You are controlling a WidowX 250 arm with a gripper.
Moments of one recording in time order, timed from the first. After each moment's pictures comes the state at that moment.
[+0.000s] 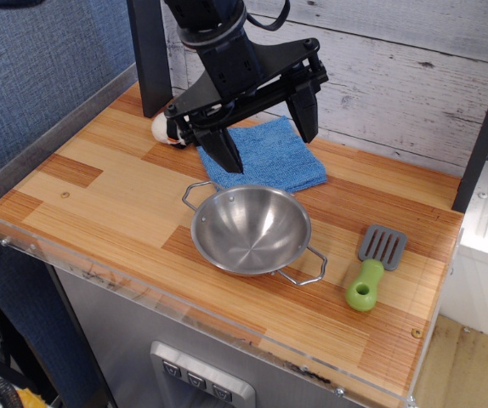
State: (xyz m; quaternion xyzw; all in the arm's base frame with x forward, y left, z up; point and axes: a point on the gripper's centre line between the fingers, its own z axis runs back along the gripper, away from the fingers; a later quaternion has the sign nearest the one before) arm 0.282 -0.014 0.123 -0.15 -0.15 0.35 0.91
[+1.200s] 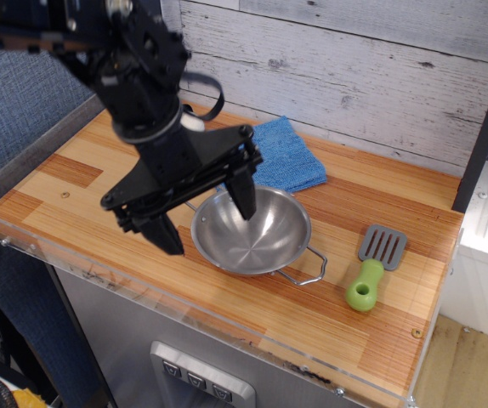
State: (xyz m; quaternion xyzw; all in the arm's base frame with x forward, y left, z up) arm 0.226 0.006 0.084 -0.12 -0.12 0.42 0.89
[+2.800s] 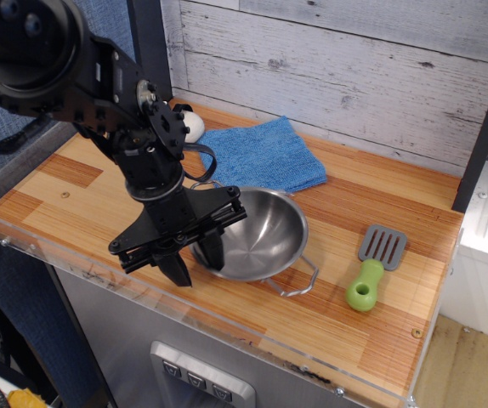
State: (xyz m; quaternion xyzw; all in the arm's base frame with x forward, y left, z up) arm 0.232 0.027 0.017 -0.08 -0.08 0.43 0.89
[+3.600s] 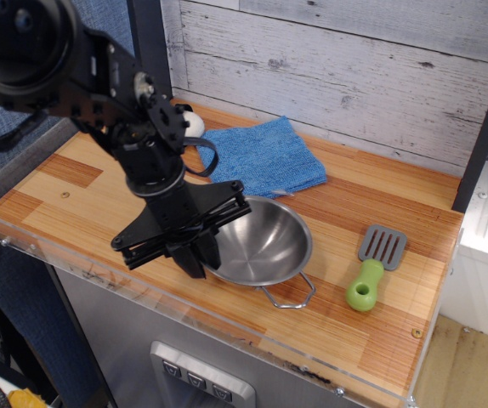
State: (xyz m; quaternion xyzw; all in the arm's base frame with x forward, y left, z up) arm 0.234 0.021 0.026 -0.09 -0.08 0.42 0.90
